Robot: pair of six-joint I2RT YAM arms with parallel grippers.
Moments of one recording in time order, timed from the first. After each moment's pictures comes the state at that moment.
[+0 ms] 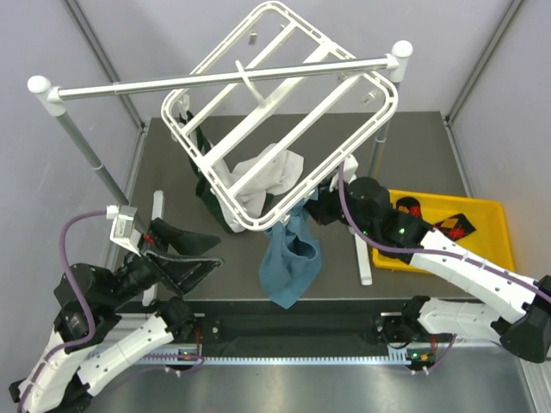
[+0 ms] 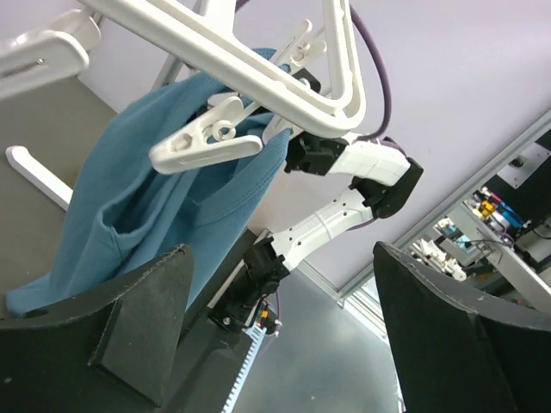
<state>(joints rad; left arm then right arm) -0.85 0.25 0.90 -0.36 0.21 -0.76 0.92 1.08 0.95 -0.19 0.12 0.42</state>
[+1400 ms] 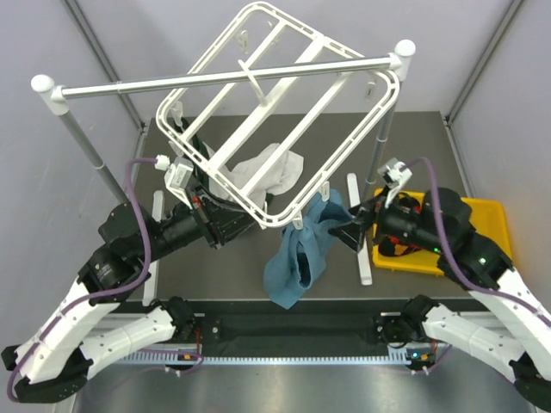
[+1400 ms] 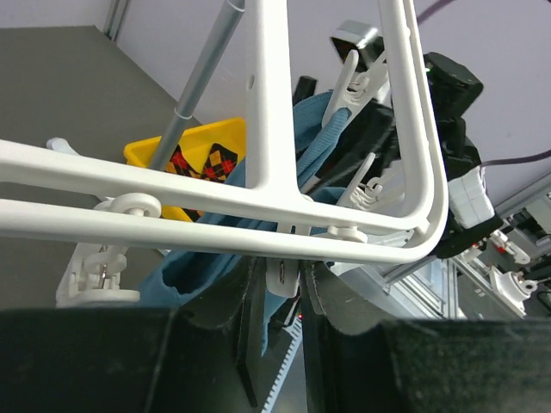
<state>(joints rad) -0.85 0.70 1.14 -0.35 0.22 -0.61 0.72 0.73 1.03 -0.54 -0.24 0.33</state>
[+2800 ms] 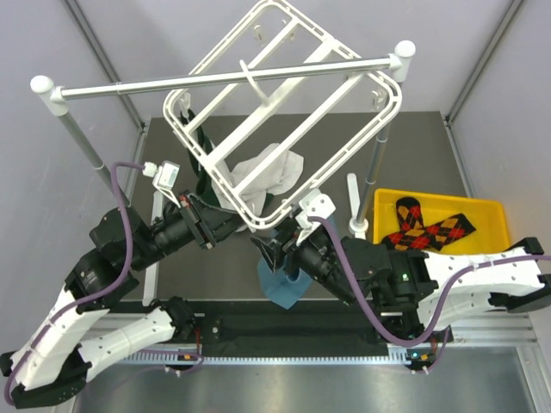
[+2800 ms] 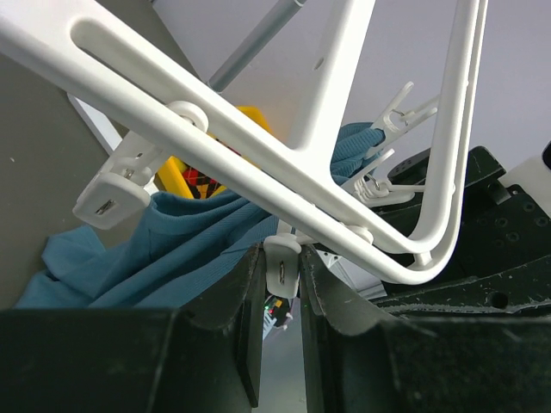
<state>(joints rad) -0.85 0.66 1.18 -0.53 0.10 -0.80 1.66 1.19 1.34 -0.13 0.83 0.14</state>
